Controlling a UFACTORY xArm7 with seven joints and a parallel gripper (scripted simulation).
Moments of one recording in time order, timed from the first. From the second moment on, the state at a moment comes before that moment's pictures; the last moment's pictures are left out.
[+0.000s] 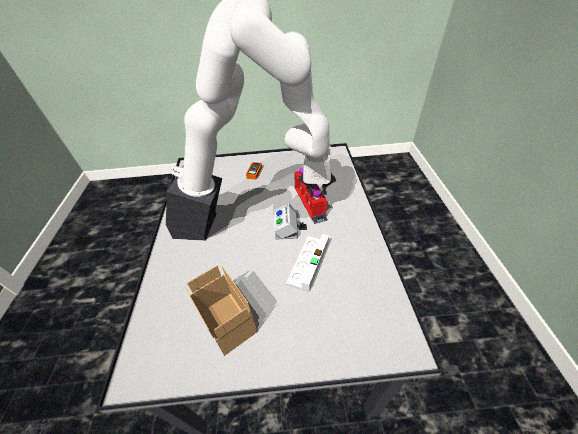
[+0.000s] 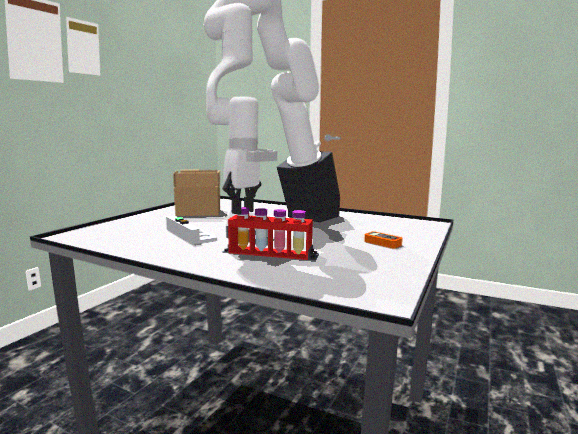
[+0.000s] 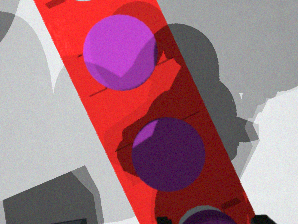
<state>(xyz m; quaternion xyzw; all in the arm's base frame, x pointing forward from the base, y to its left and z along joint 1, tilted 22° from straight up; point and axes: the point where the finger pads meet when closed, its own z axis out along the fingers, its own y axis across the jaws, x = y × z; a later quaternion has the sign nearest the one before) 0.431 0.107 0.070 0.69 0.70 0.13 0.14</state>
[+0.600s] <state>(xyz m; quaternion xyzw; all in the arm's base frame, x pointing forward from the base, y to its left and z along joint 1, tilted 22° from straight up) 0.431 0.107 0.070 0.35 0.91 0.07 0.21</state>
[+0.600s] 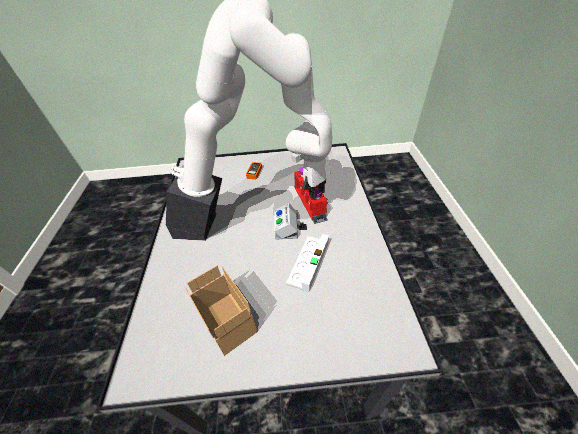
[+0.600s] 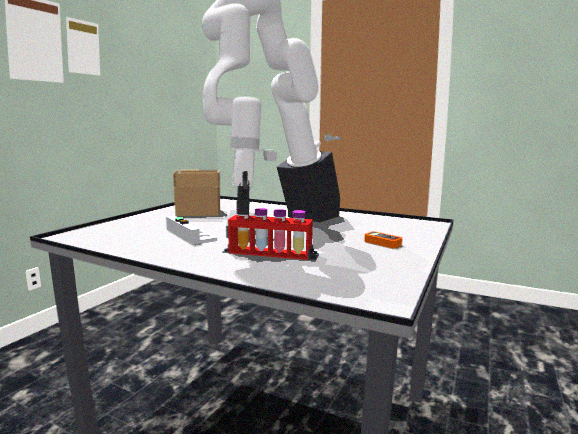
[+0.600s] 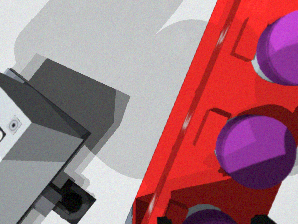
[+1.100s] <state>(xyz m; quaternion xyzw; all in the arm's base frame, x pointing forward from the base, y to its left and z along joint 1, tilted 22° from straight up) 0.431 0.107 0.070 0.32 0.93 0.06 0.18</state>
